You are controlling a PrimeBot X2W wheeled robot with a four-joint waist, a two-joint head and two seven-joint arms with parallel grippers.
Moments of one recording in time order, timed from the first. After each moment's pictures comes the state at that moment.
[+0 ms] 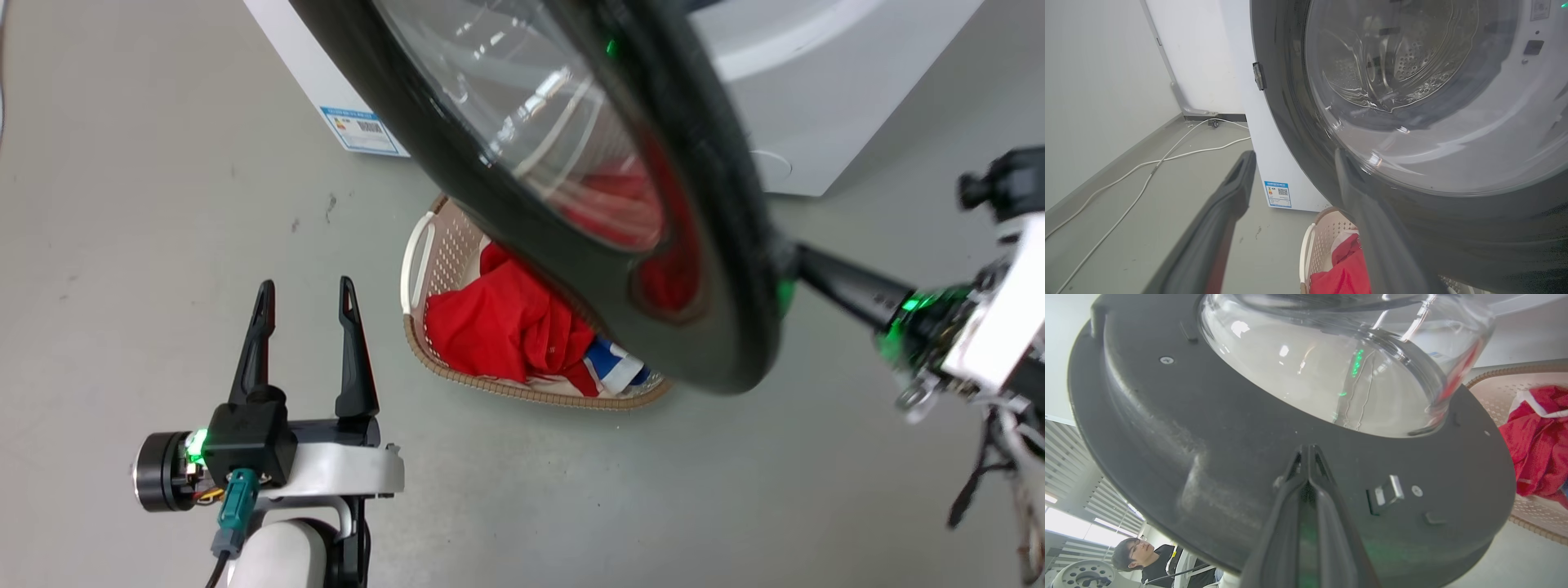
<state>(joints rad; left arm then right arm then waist) -0.14 0.05 -0.12 -0.02 -0.07 0.17 -0.26 -0.46 -0.34 0.10 -0.03 1.56 0.13 0.80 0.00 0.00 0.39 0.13</state>
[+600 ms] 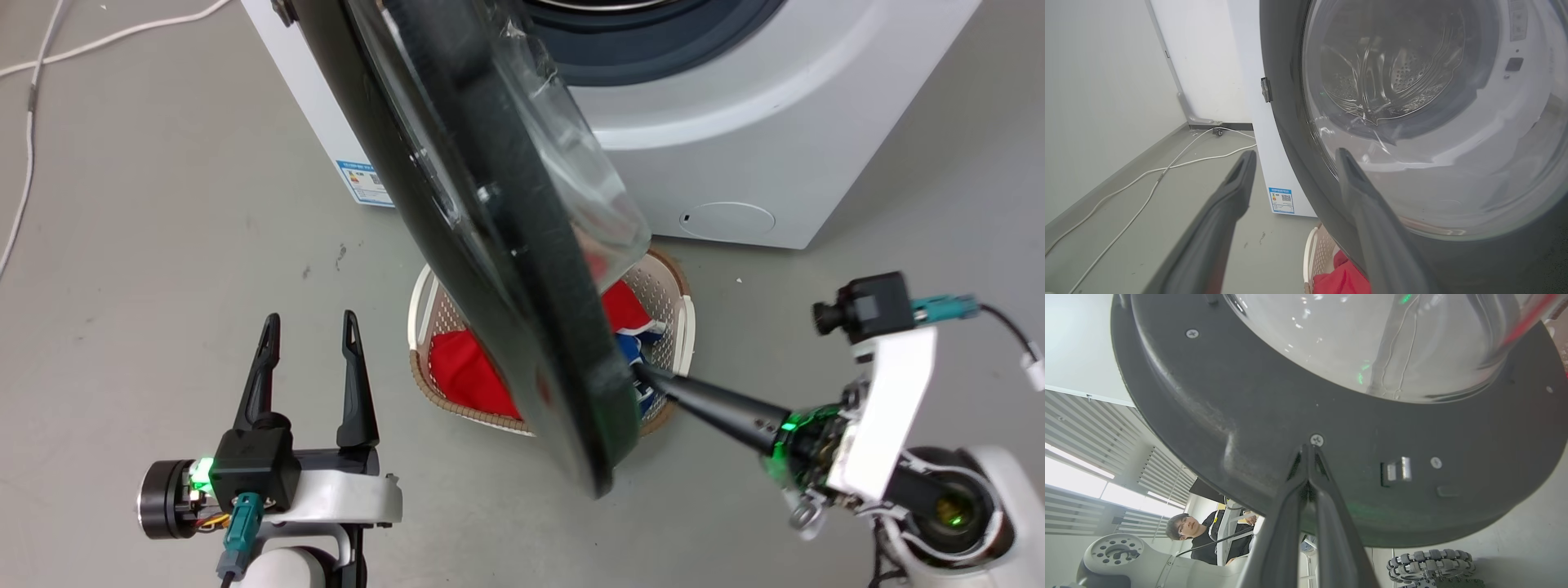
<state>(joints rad) -0.08 0.05 -0.11 -0.01 -0.06 0.15 -0.26 -0.26 -0.22 0.23 -0.09 1.58 0.13 0.80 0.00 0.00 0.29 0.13</state>
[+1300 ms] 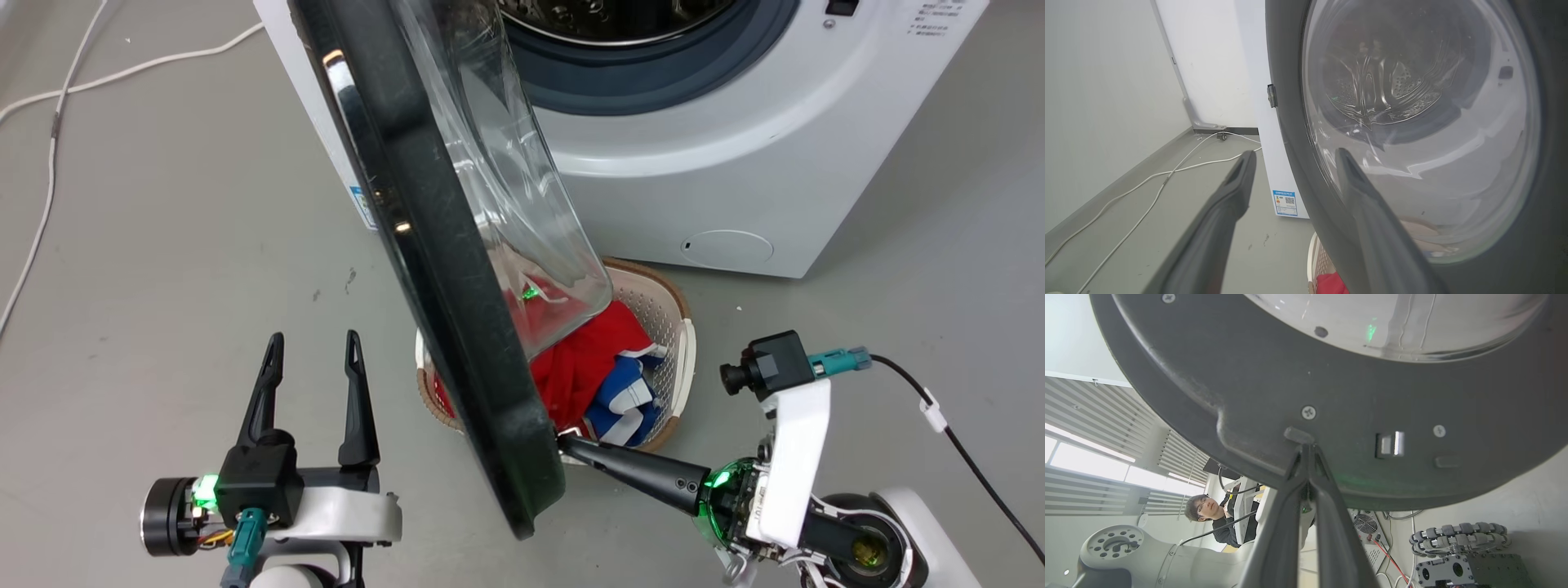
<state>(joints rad) -0.05 0.05 -0.11 -0.01 -0.05 0.14 -0.26 -0.21 -0.13 0.34 -0.02 1.55 0.13 0.80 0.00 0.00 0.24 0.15</state>
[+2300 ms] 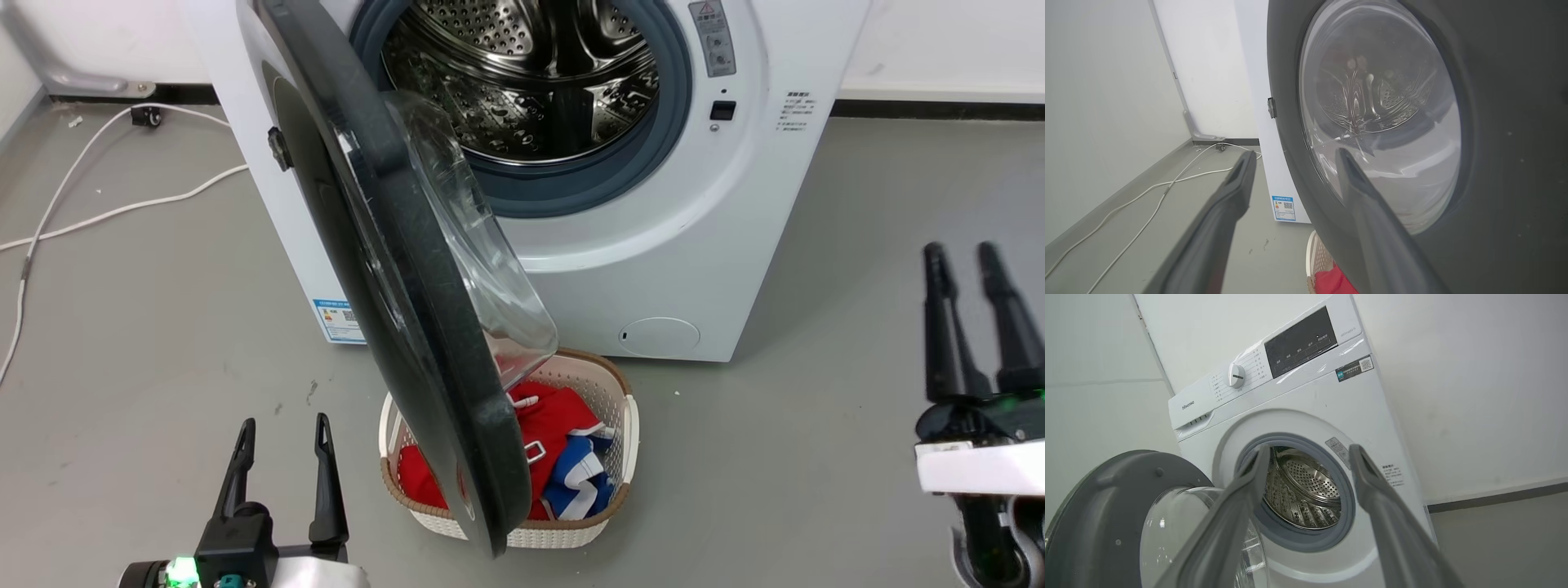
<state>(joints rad) 0.10 0.05 -0.04 0.00 -0.02 0.12 -0.26 -0.12 -0.27 0.07 -0.08 0.70 0.13 -0.26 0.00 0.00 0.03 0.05</state>
